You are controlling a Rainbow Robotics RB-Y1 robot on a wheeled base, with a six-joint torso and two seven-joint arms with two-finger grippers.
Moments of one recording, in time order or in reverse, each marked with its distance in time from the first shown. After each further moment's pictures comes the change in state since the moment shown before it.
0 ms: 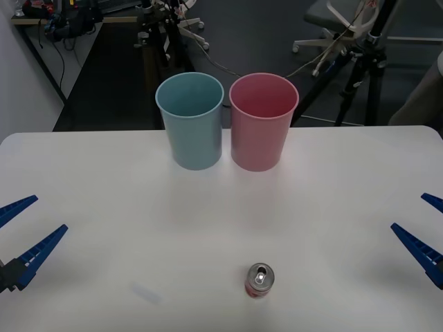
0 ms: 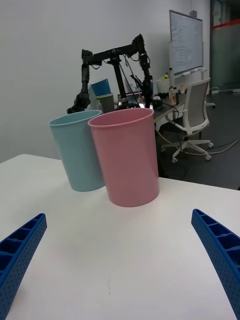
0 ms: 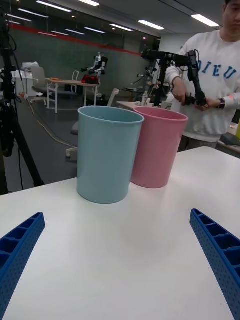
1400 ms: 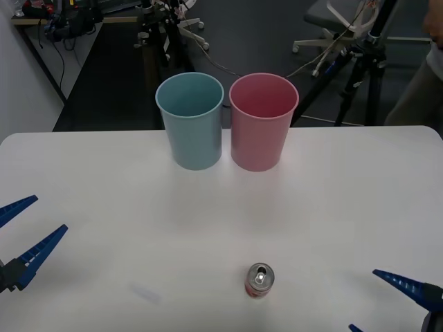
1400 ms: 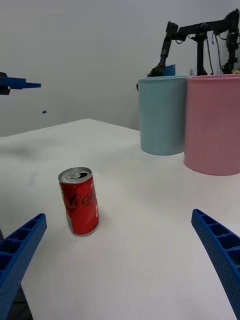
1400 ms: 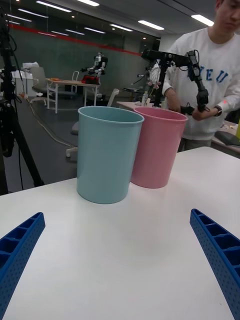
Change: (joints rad) right arm 0.143 -0.026 0.251 0.206 -0.092 -0.226 0.539; left arm 0.000 0.000 0.000 0.000 0.000 0.000 0.000
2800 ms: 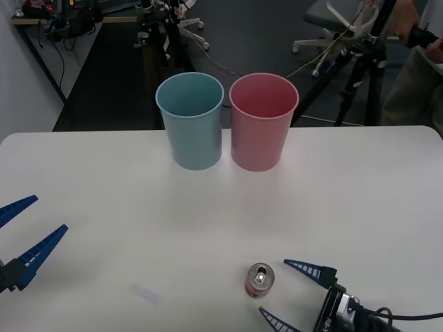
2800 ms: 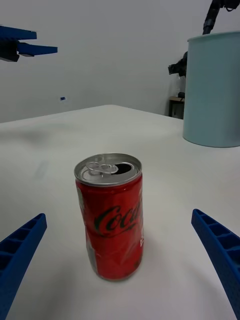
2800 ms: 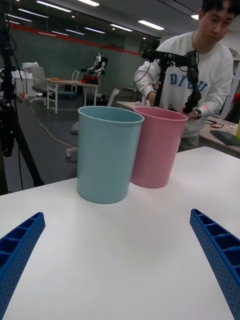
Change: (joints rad) right arm -0.197 0.093 0.383 0.126 0.057 0.284 0.191; left arm 0.000 0.000 0.000 0.000 0.000 0.000 0.000
